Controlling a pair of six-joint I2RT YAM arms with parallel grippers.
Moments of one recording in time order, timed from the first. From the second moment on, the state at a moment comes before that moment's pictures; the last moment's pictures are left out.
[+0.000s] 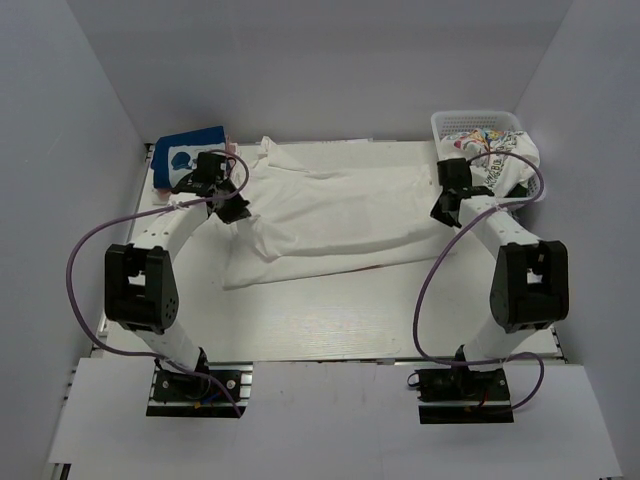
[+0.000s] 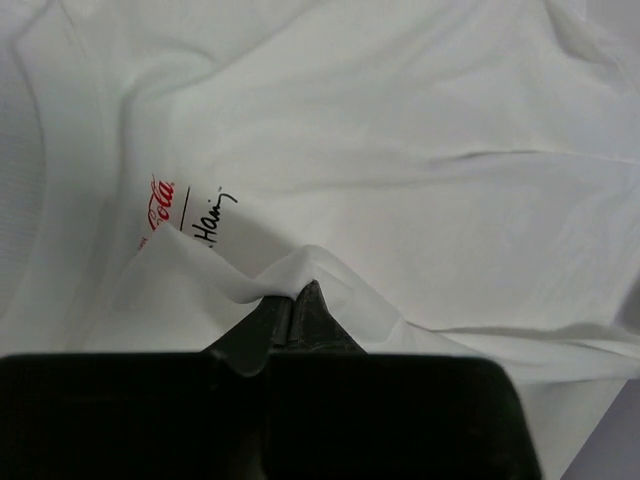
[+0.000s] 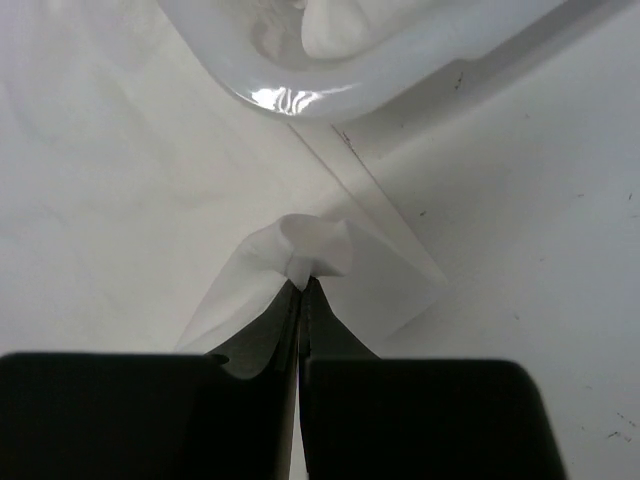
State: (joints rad) left arm -0.16 1.66 1.26 -0.52 0.06 -0.73; right arm 0.14 1.65 1.18 -0.50 0.36 0.58
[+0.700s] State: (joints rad) left arm -0.14 1.60 1.07 -0.39 0.20 -0.65; right arm 0.22 1.58 1.05 -0.37 0.14 0.48
